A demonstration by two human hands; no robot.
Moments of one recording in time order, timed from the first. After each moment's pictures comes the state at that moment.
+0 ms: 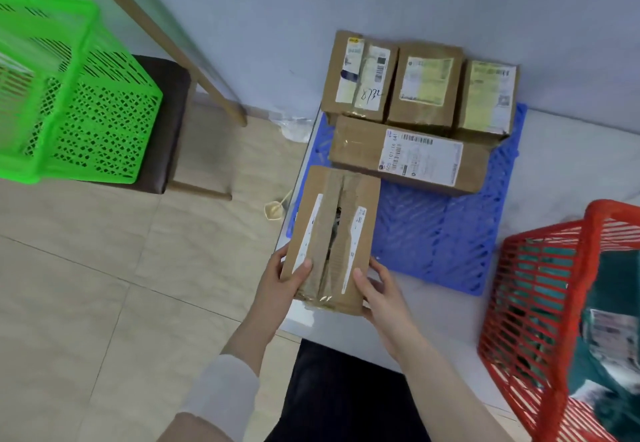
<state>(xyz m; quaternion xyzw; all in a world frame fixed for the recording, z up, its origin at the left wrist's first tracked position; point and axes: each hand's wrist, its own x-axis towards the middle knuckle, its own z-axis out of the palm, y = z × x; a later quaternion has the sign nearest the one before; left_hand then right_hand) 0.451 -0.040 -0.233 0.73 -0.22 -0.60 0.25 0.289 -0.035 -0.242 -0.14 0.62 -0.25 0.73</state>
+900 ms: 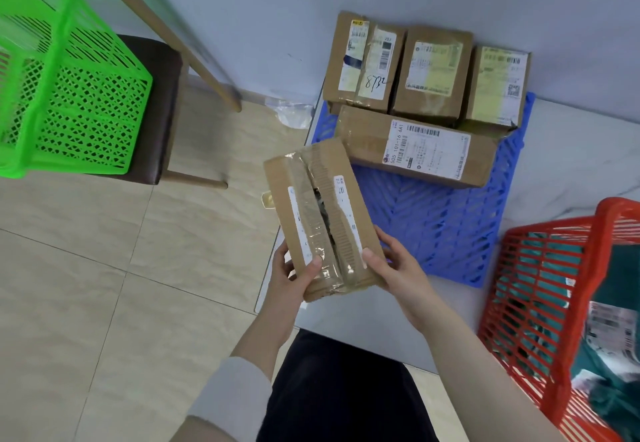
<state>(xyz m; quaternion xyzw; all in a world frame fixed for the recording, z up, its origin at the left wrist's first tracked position) 0.446 -0.036 -0.249 0.68 -0.12 -0.65 0.31 0.270 -0.064 -0.250 -0.21 0.61 -0.23 0.73</state>
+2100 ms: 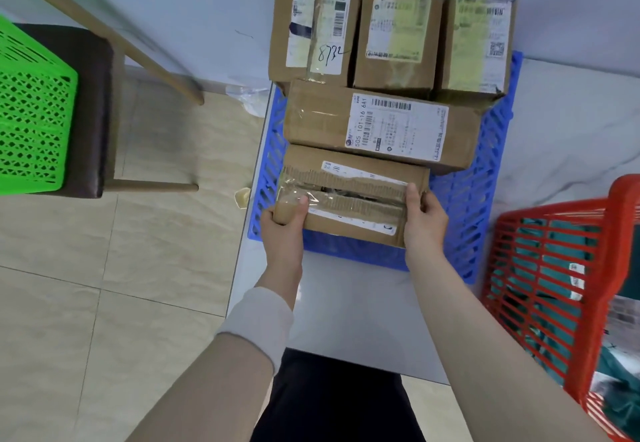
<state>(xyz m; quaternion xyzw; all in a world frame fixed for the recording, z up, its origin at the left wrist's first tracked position) 0.387 -0.117 -0.332 0.78 -0.13 -0.52 0.33 0.216 -0.126 -0.340 -0.15 0.79 -0.35 0.47</state>
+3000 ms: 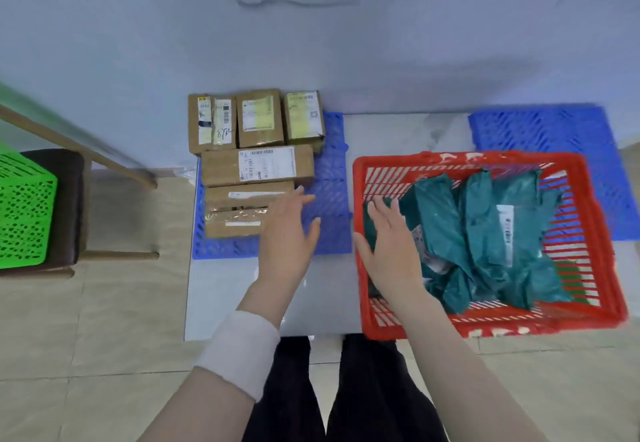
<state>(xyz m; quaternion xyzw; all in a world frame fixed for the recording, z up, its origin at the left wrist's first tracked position) 0.247 -0.049 -0.108 0.59 -0.71 -0.33 0.19 0.100 0.011 -0.115 -0.55 0.78 -0.16 0.26</state>
